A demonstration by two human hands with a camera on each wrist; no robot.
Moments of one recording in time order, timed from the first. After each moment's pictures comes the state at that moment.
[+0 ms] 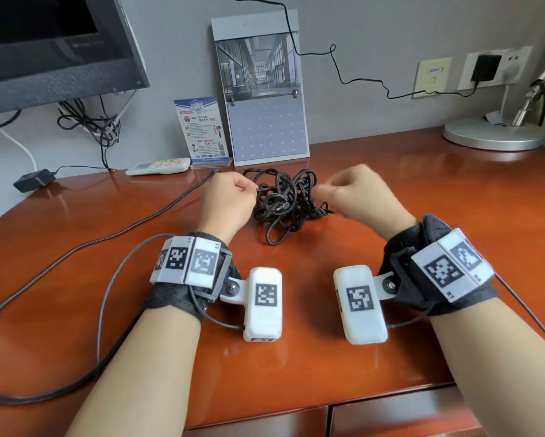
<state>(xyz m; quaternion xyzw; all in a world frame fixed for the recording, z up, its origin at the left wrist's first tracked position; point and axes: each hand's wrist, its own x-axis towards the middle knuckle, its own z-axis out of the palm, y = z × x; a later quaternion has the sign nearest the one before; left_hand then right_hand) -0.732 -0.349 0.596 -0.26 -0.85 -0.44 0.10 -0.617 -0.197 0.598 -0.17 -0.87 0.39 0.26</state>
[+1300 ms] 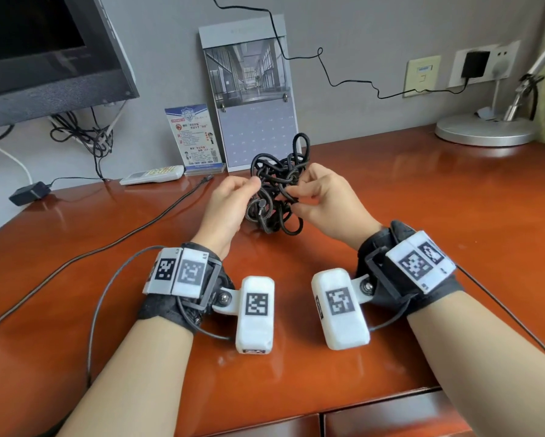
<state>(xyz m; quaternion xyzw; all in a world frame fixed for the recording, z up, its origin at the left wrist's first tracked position) -0.720 -0.338 0.594 -0.22 -0.76 -0.60 -0.06 -0.637 -0.202 0.578 -0.03 -0.88 0.32 0.35</state>
